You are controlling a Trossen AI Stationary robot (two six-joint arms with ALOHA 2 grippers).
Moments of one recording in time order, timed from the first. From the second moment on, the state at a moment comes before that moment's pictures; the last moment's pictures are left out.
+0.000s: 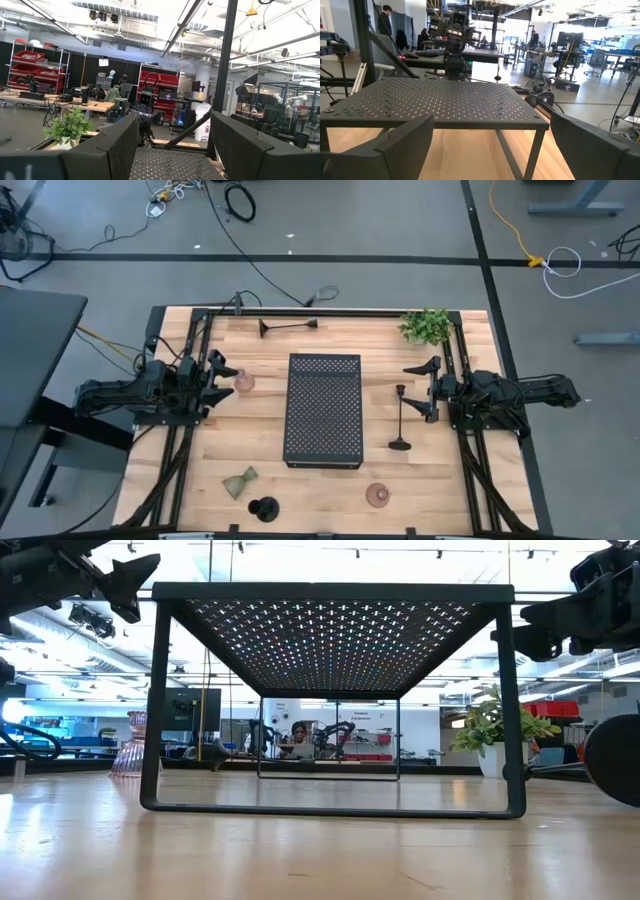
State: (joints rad) left arm 0.03 0.01 0.06 0.32 0.06 -0.20; right arm 0.10 0.02 0.02 0.05 0.22 -0.11
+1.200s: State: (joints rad) left arm 0.03 0.01 0.06 0.35 0.06 -0.20; right arm 0.10 0.02 0.02 0.06 0.20 -0.24
